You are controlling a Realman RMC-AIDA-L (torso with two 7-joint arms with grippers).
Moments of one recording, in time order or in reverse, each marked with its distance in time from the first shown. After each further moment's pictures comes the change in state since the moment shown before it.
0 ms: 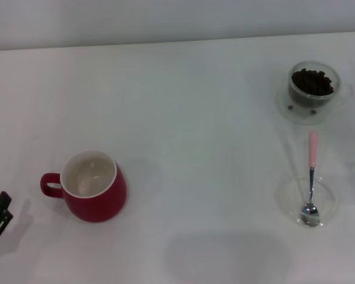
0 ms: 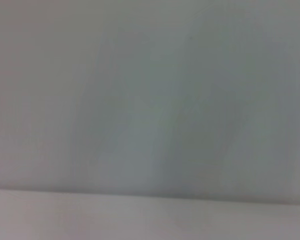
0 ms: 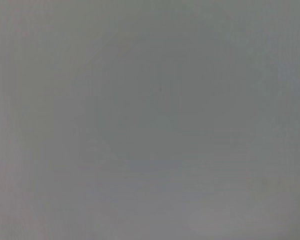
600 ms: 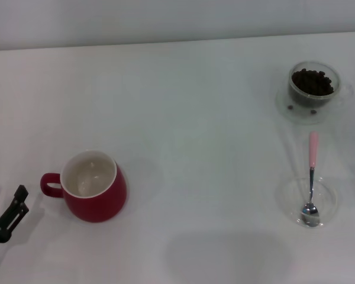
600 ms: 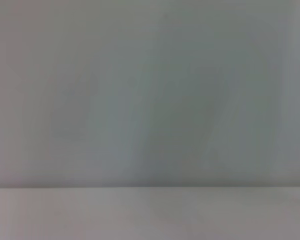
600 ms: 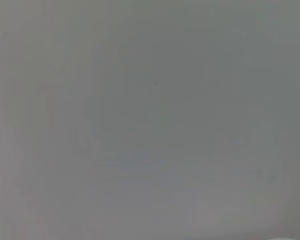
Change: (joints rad) left arm -0.050 -0.002 -0.001 0.025 0.053 0.064 0.000; right arm -0.011 0.000 0.001 0.010 0.000 0.002 0.006
